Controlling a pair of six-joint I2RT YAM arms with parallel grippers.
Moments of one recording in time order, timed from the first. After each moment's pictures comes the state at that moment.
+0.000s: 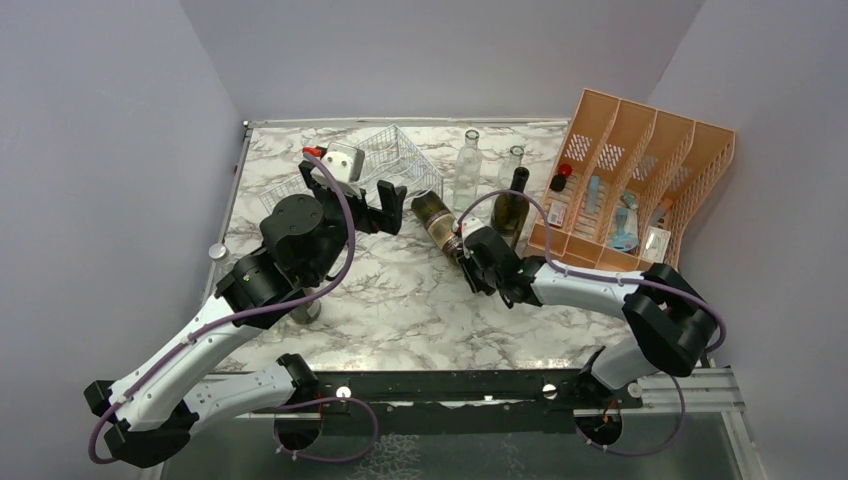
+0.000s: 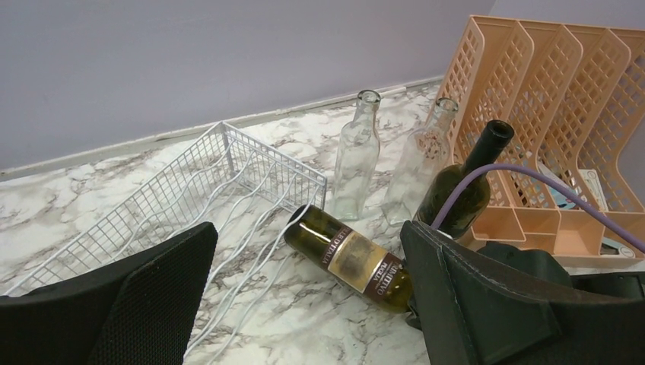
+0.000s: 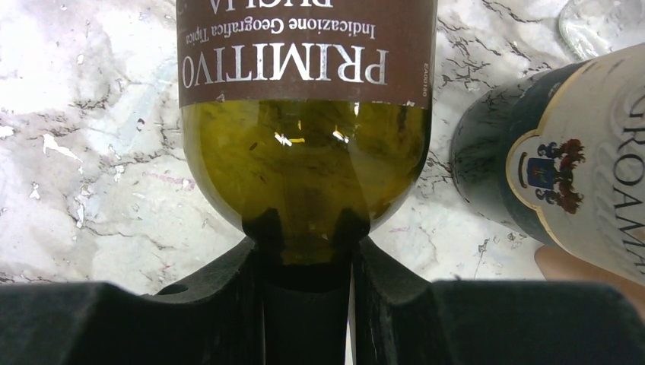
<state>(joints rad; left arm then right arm) -0.87 0.89 1.19 -0.32 -0.45 -0.11 0.82 1.49 0.74 -0.05 0.23 0.13</state>
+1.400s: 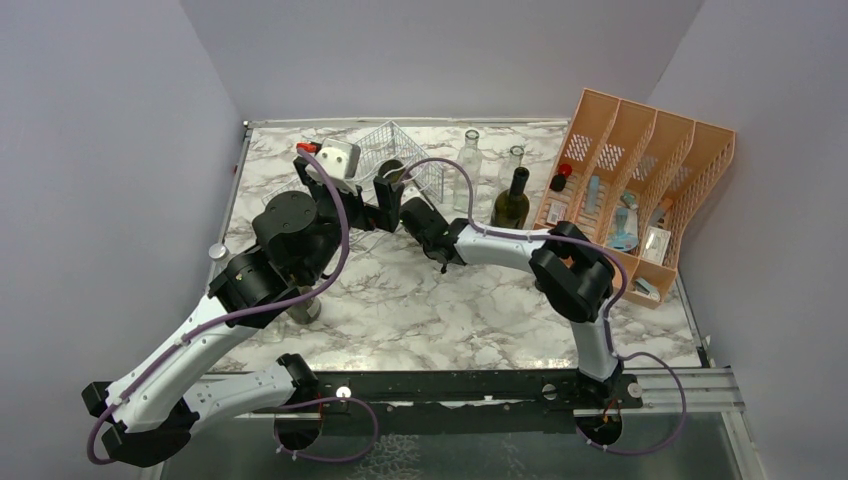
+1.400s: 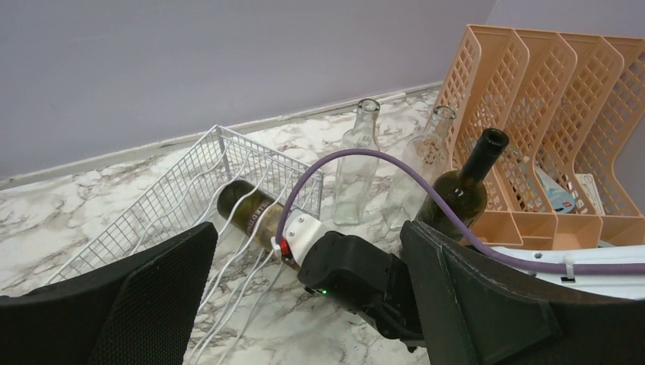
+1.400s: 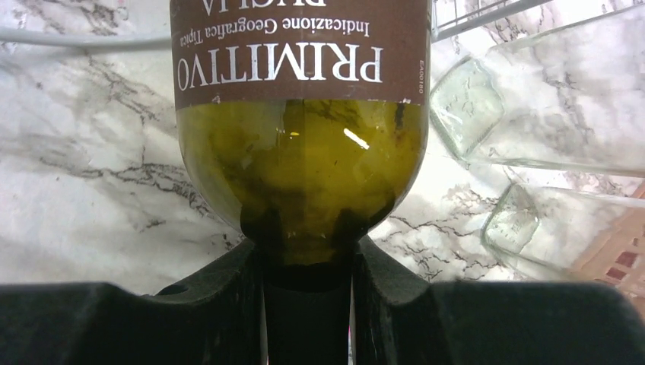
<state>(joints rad) -0.87 0.90 1.24 -0.35 -0.45 -0.09 0.90 2.02 1.37 -0.23 0.54 0.00</state>
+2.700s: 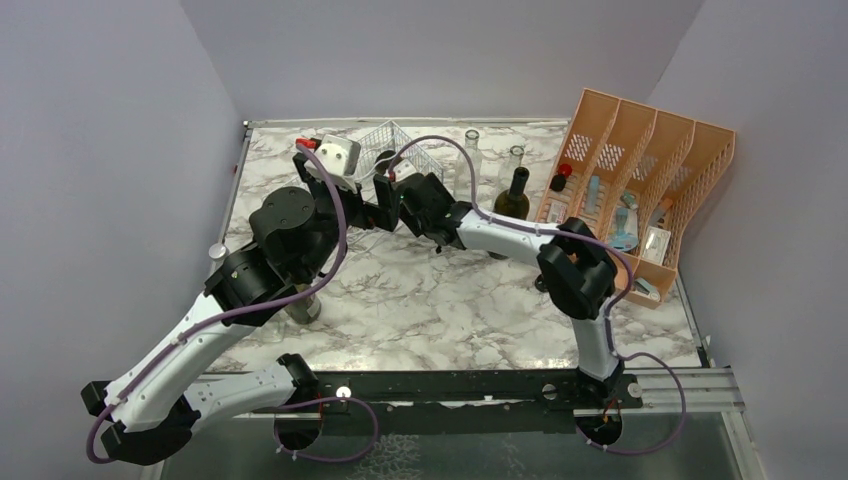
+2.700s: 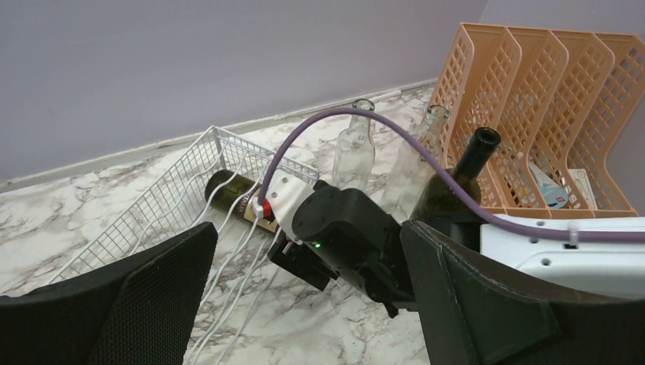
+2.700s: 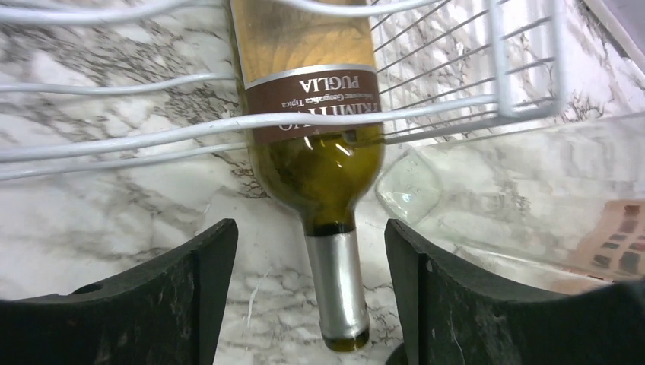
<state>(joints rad) -0.87 0.91 1.28 -0.40 -0.44 -0.09 0.86 2.08 1.53 -0.18 0.55 -0.11</state>
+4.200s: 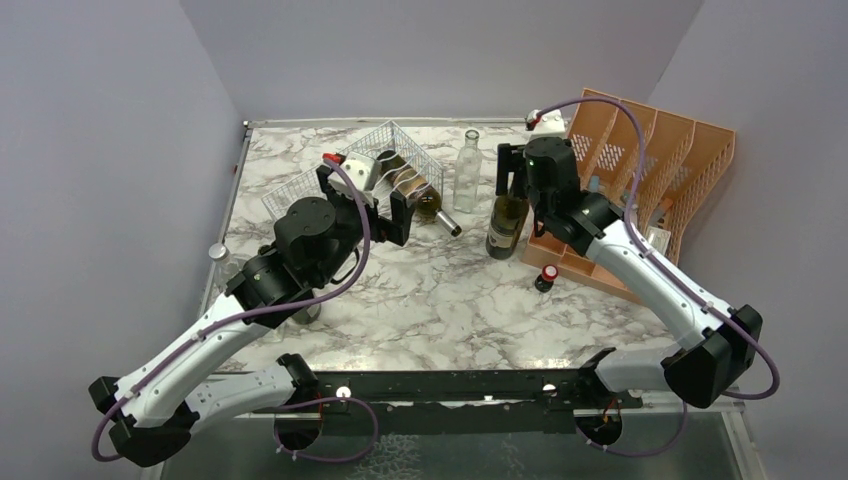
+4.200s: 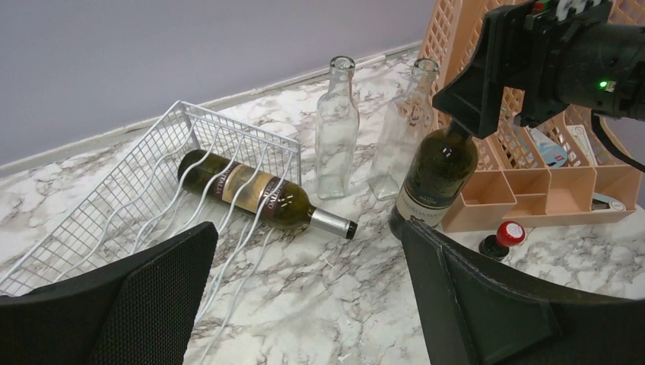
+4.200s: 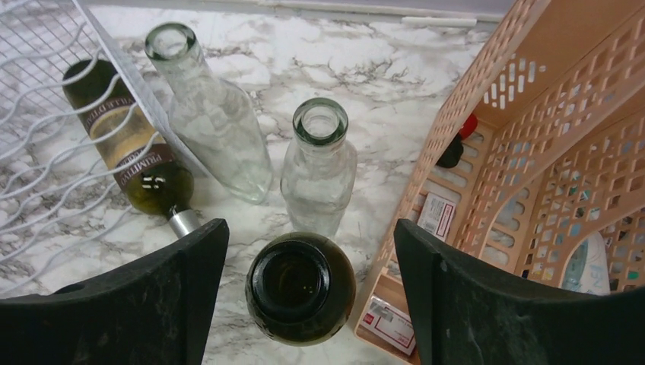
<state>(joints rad) -0.87 0.90 1.13 -0.32 -0.37 -0.09 0.61 1.30 1.27 -0.37 0.54 0.17</state>
